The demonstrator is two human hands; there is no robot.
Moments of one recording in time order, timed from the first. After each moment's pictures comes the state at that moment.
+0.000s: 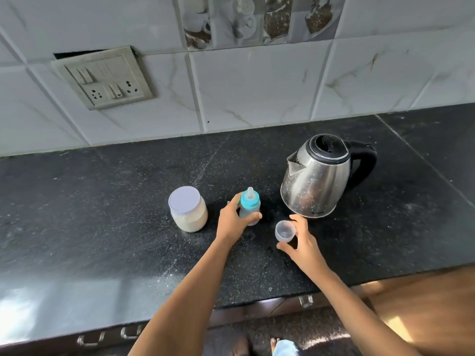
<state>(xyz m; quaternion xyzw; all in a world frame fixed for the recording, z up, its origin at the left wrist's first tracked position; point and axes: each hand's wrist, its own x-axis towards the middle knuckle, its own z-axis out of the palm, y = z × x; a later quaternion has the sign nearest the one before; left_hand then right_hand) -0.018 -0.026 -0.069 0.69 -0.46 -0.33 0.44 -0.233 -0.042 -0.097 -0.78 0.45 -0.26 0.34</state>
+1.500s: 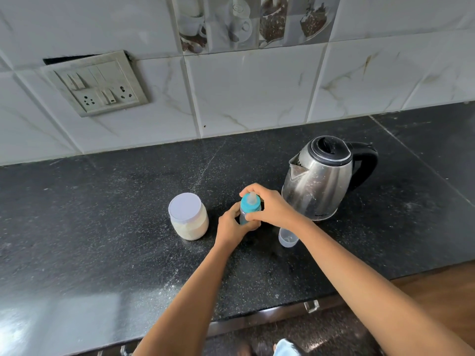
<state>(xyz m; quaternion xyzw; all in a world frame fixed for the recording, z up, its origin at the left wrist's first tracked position) -0.006 -0.026 -0.079 0.68 -0.47 -0.36 0.44 -0.135 -0.105 -0.022 -0.82 0.34 -0.18 0.42</state>
